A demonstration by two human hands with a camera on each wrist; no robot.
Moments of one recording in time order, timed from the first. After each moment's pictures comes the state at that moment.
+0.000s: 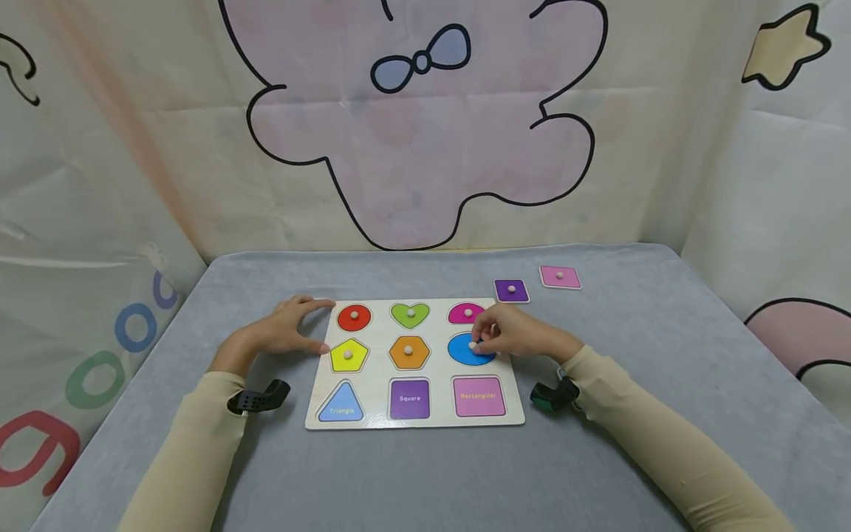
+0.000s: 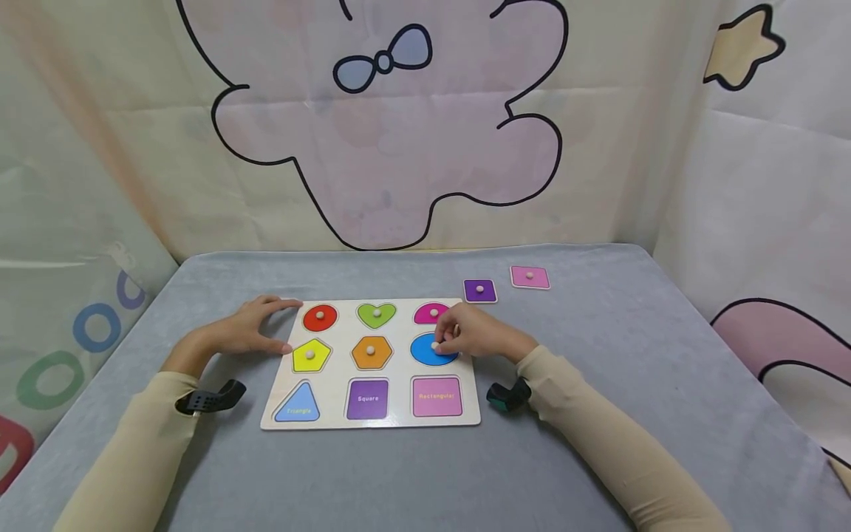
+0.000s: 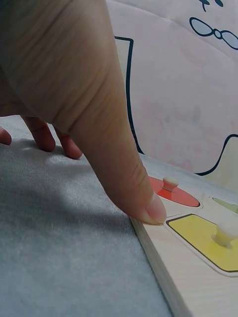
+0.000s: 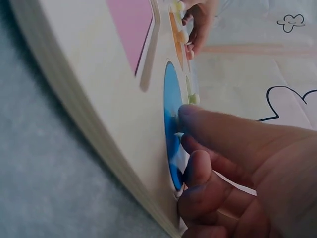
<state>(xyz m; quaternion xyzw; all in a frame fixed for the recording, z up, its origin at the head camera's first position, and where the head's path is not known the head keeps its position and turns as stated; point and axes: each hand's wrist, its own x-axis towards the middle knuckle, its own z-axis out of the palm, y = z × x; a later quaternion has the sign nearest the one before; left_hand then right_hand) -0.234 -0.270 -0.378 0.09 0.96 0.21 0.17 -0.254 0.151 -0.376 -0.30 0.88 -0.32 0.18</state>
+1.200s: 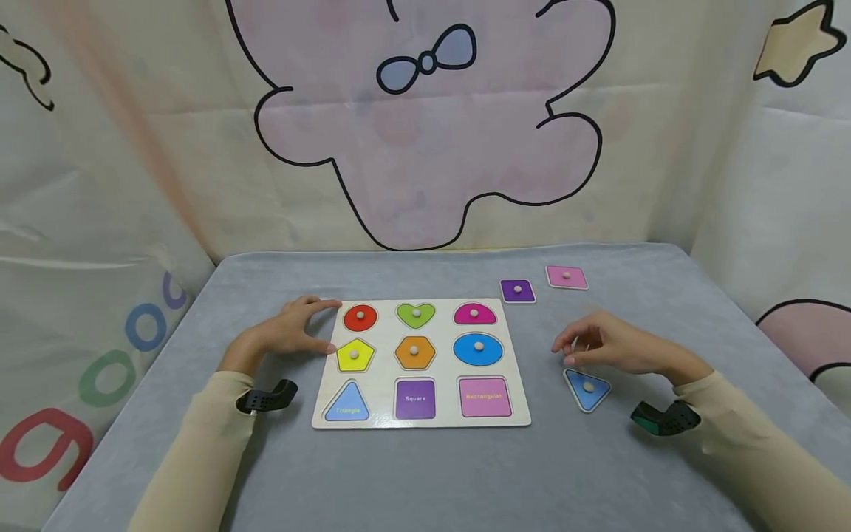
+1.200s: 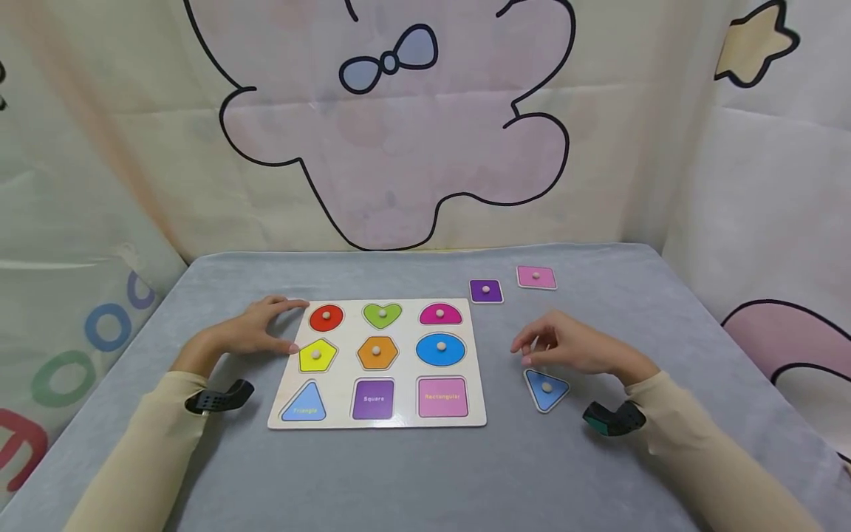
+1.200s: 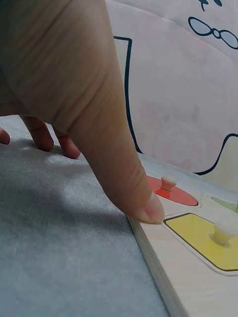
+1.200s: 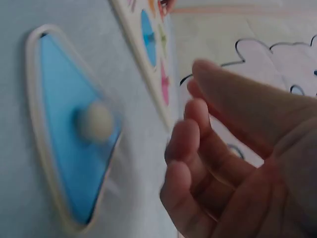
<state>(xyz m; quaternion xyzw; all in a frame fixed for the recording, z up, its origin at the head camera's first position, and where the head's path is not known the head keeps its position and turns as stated) -0.233 -0.269 -0.376 0.08 0.96 0.21 0.18 -0.227 0.275 -0.359 -0.36 0.82 -0.40 0.21</state>
